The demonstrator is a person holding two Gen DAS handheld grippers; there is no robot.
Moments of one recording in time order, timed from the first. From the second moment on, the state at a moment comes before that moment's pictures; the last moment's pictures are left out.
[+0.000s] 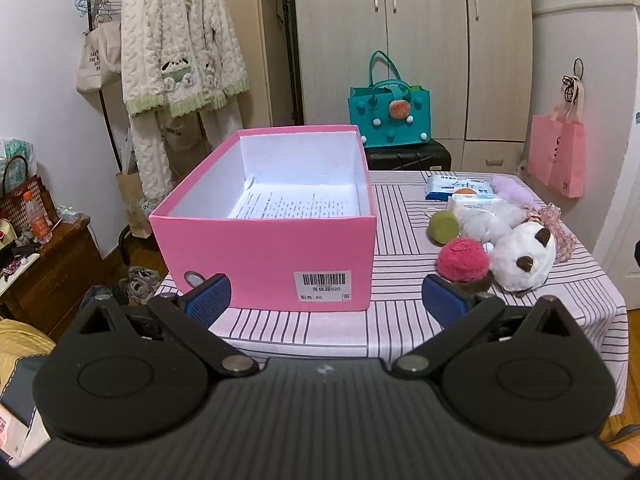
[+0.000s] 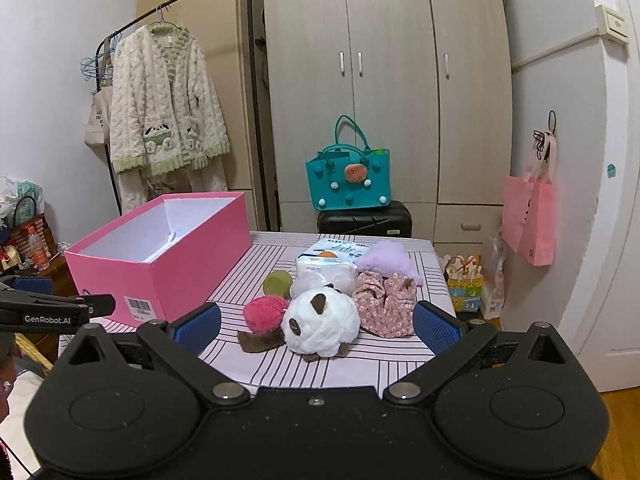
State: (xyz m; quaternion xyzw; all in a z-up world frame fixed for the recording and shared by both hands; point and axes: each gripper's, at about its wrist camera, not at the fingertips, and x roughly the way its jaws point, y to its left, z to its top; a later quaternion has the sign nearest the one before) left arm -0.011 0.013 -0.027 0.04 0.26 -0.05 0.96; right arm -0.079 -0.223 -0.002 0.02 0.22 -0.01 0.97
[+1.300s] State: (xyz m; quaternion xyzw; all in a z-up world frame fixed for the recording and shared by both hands) left arm -0.011 0.012 -0.024 0.05 0.24 -0.05 0.97; right arm -0.073 -0.233 0.007 -0.01 0.22 0.04 0.97
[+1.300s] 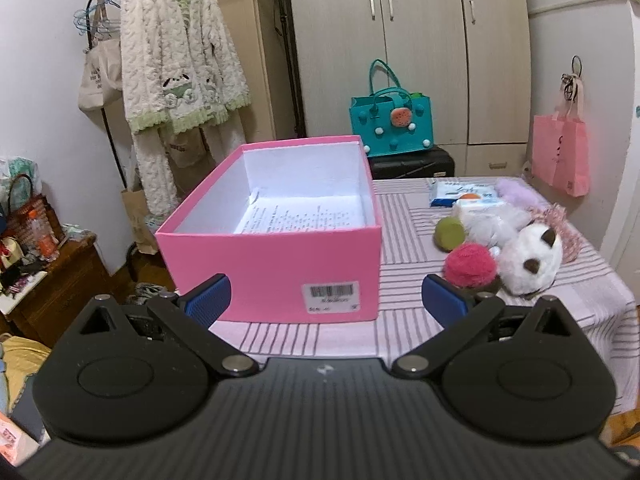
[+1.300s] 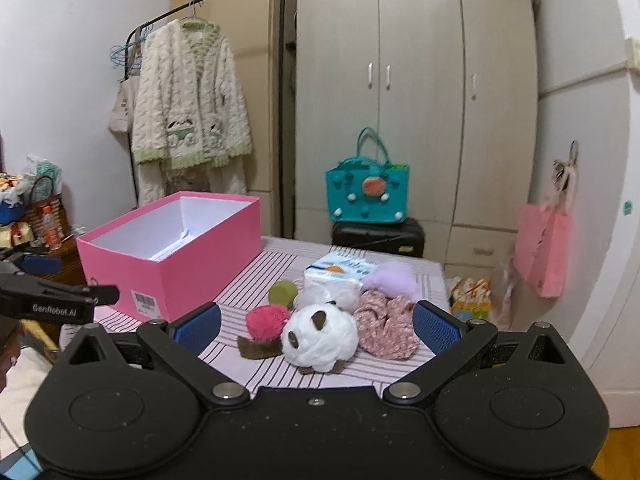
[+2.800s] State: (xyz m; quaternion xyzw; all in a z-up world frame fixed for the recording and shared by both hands) left arm 0.136 -0.142 -0.087 0.07 0.37 -0.38 0.84; right arm 0.051 -0.276 -0.133 0.01 0.28 0.15 0.95
